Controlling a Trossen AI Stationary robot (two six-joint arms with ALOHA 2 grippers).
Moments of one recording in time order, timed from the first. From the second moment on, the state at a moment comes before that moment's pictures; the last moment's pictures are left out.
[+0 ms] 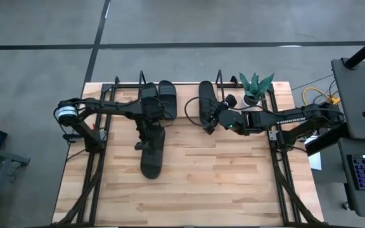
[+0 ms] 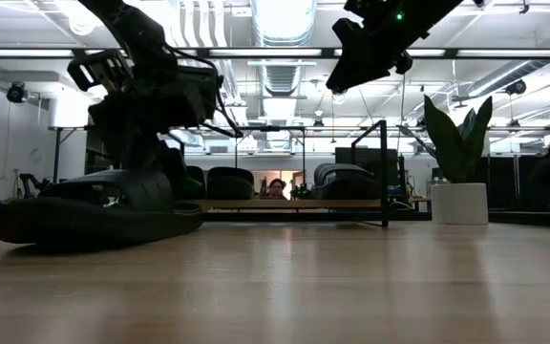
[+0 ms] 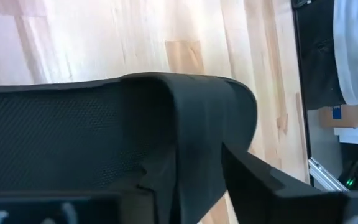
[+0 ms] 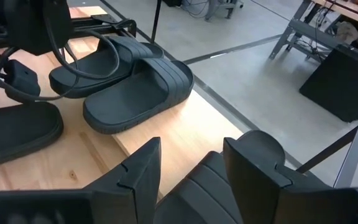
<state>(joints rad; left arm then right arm) 0.30 1.59 0.94 -0.84 0.74 0.41 0.02 1.34 0.94 -0.18 0.73 0.17</state>
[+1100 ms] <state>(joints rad) 0.29 1.61 1.07 -1.12 0.78 0.51 0.06 1.34 0.94 -0.02 0.71 0.01</state>
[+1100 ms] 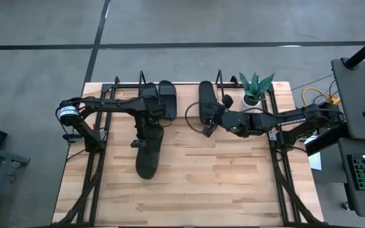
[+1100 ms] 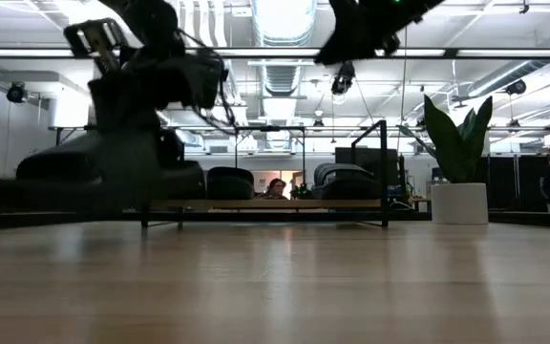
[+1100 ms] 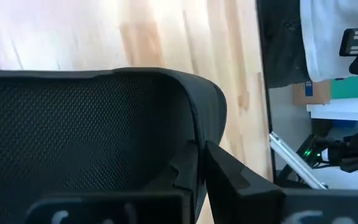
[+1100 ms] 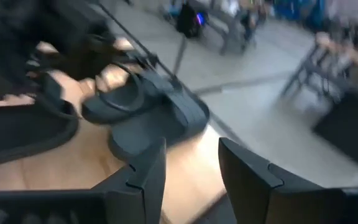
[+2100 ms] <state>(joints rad) 0.42 1.58 1.47 -1.09 1.14 0.01 0.46 1.56 1.29 -0.13 0.73 -0.84</state>
